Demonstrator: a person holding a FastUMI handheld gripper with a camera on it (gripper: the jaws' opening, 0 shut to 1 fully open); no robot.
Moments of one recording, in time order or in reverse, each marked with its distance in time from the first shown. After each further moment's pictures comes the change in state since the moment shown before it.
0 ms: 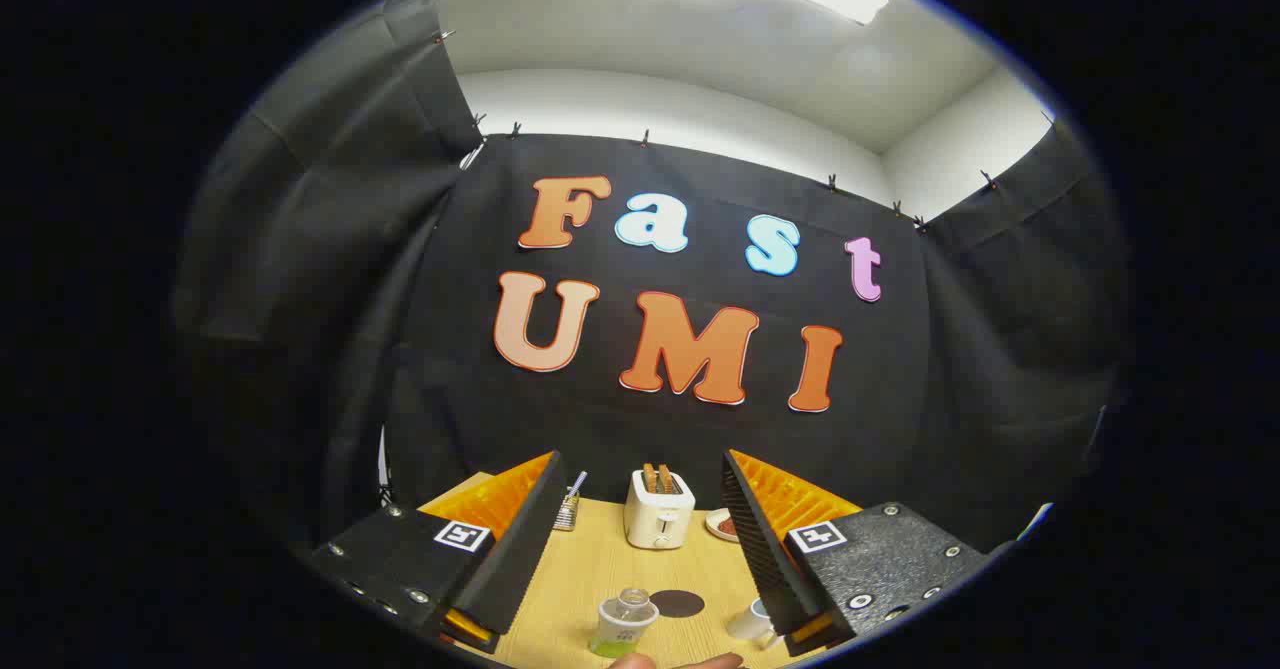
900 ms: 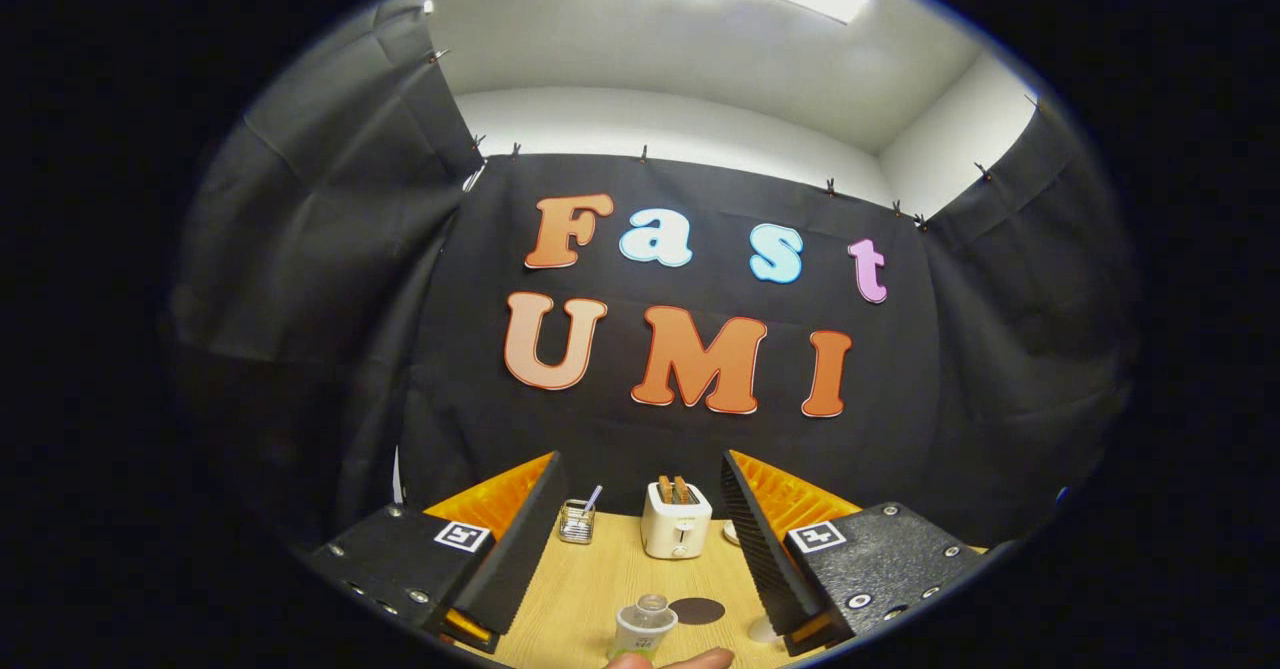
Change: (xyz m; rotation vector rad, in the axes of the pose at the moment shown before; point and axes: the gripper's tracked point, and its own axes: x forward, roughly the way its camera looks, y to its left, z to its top) arm -0.003 0.013 0.001 0.042 -0.070 0.064
